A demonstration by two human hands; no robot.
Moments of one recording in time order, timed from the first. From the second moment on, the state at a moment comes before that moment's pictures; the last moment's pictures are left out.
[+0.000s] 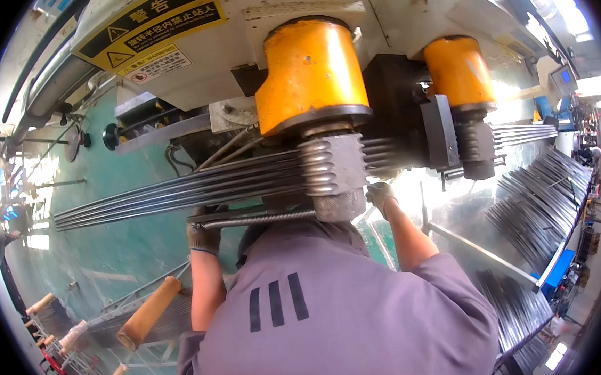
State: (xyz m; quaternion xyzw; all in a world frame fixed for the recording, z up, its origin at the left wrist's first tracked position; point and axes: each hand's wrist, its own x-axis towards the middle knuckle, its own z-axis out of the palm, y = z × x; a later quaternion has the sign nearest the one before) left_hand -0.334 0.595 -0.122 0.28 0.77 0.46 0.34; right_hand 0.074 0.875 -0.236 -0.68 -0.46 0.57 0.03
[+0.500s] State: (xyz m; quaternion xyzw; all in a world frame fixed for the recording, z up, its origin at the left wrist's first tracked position) left_hand -0.350 0.606 -0.095 -0.01 0.45 0.73 0.51; right_hand 0.062 0.814 -0.134 -0.60 -0.42 0.58 0.36
